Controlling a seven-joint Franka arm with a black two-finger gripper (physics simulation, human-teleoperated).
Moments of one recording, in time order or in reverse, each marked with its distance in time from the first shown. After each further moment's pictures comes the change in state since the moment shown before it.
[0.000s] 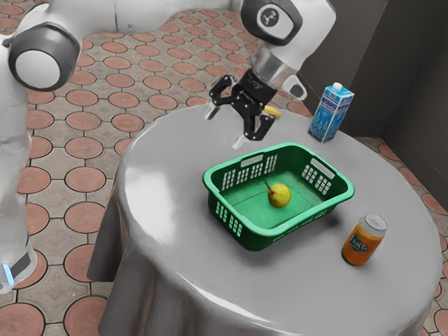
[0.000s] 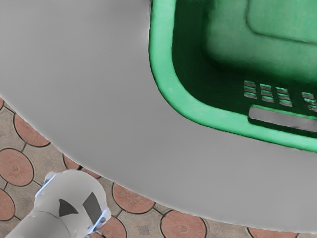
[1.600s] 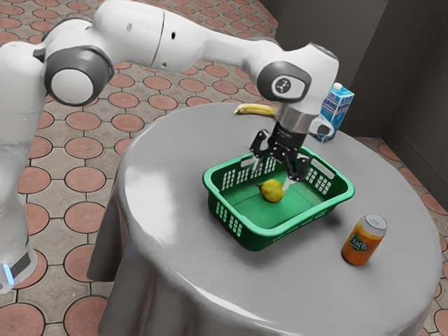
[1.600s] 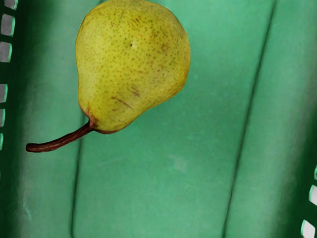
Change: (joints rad) arm 0.037 0.166 0.012 -0.130 -0.067 0.584 0.121
